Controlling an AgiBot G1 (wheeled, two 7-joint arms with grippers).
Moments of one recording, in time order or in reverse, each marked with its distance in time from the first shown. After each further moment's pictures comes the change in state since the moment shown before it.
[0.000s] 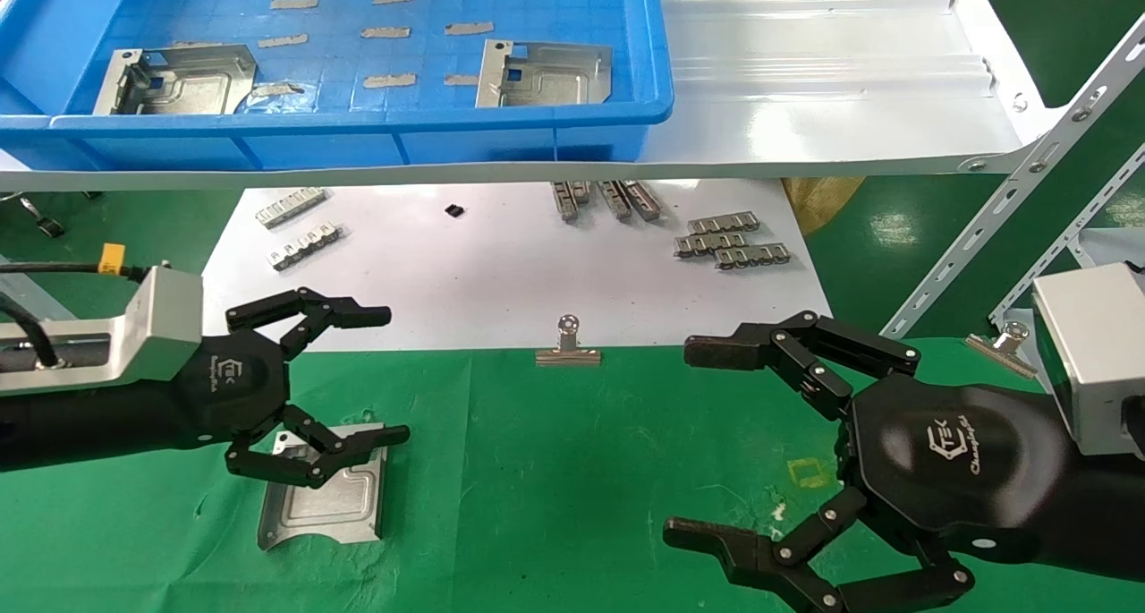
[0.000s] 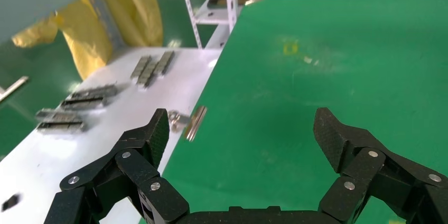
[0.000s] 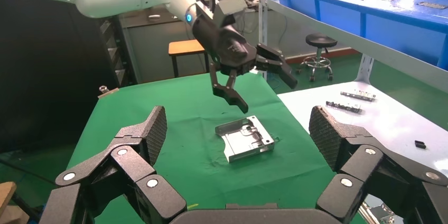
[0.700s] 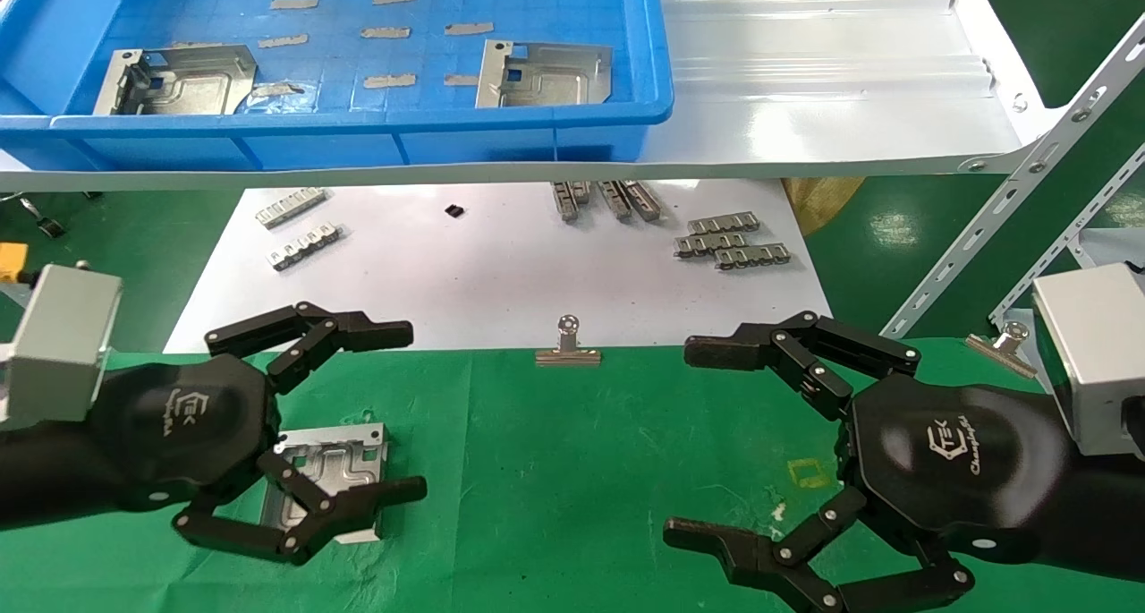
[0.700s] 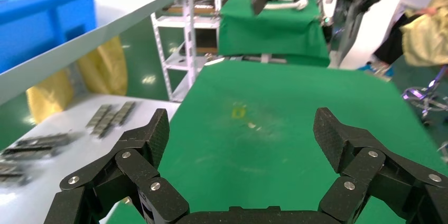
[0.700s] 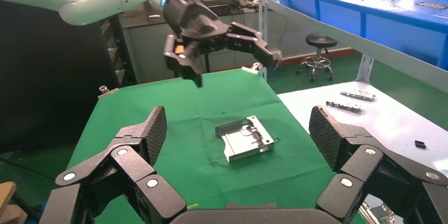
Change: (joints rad) left arm 0.231 -0.092 -0.201 -0.414 -0.143 -0.036 -0.292; right arm 0.000 0.000 0.000 0.000 0.000 0.000 0.000
